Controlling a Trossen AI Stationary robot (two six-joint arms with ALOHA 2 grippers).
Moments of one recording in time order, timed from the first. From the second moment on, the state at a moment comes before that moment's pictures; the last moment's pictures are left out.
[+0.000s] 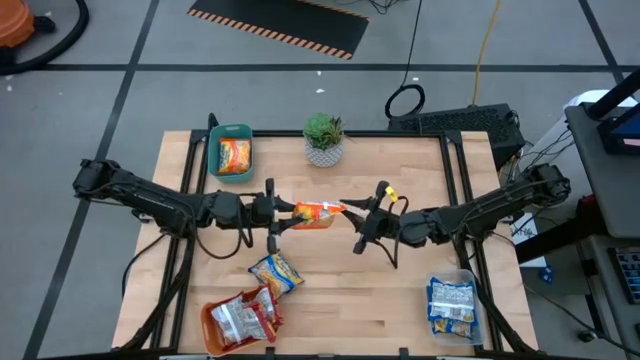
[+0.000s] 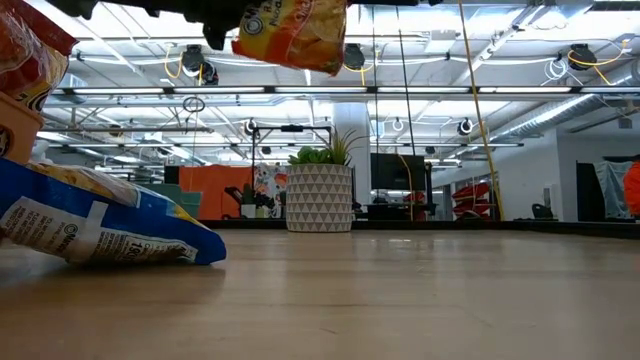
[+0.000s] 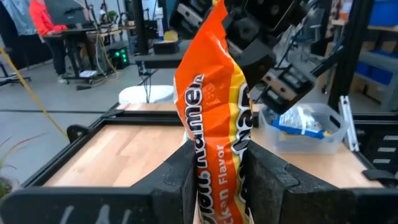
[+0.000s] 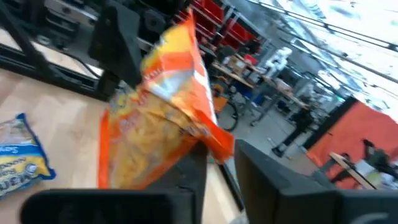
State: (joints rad) left arm -0.20 1.20 0.65 0.49 -0.26 0.02; right arm 0.30 1.34 0.81 0.44 0.73 -0.48
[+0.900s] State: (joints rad) left arm -0.16 0.68 0.65 0.08 -0.39 0.03; right arm 0.49 1.20 0.81 0.43 1.00 -0.56
